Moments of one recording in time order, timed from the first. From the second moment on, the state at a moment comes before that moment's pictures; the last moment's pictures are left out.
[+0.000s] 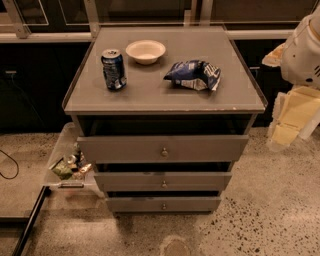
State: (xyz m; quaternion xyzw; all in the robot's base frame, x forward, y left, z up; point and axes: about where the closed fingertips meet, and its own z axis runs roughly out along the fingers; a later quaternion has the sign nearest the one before) arm 0.439 -0.217 0.974 -0.60 0.78 -0.03 0.16
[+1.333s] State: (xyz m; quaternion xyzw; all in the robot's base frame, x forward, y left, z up) arm 0.441 -0.206 0.837 -0.59 0.79 0.03 0.15
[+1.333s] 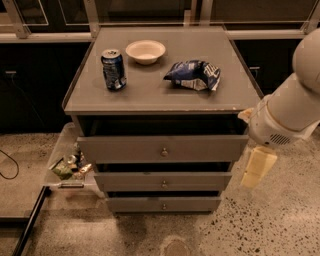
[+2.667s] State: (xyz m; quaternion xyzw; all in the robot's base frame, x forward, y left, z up) arm 0.447 -0.195 0.697 -0.63 0.75 0.06 0.16
